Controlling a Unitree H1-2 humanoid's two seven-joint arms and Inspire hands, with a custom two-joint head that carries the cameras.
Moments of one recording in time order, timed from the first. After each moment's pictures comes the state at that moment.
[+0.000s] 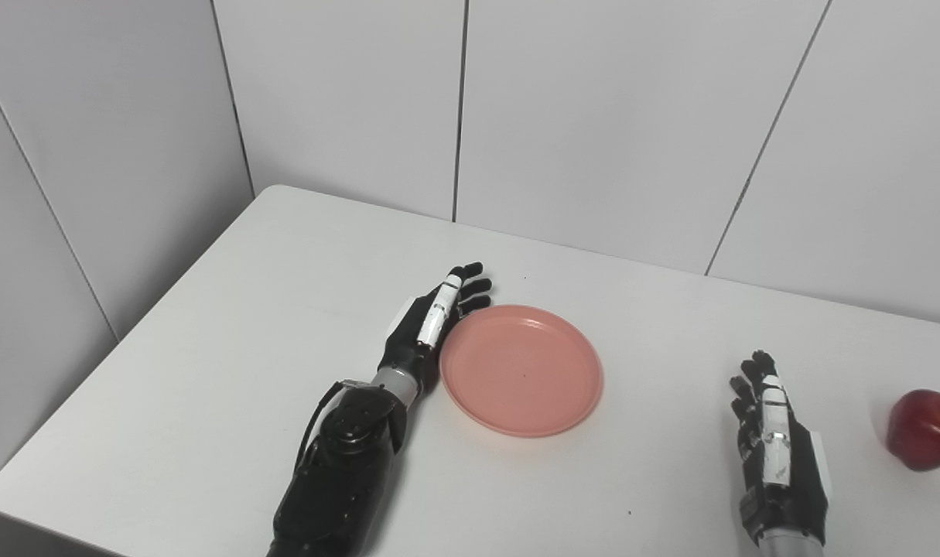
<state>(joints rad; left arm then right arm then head) -0.34 0.03 0.00 0.20 -0.16 0.22 -0.05 -0.11 0.04 -0.03 -0.10 0.07 0.19 -0.02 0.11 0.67</state>
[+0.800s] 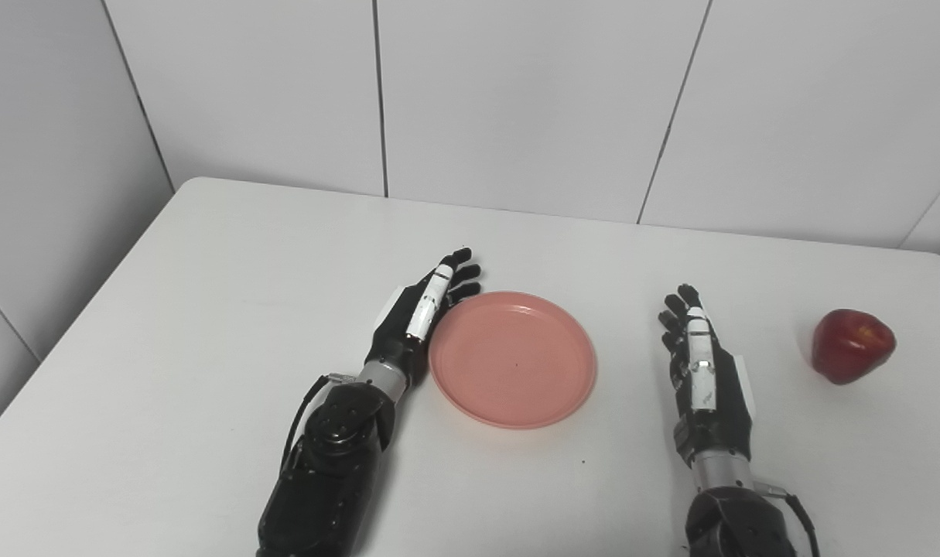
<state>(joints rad) -0.32 -0.02 -0.11 0.15 -0.12 0.25 -0.07 -0.12 0.08 -0.02 -0.11 0.05 0.19 -0.05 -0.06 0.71</state>
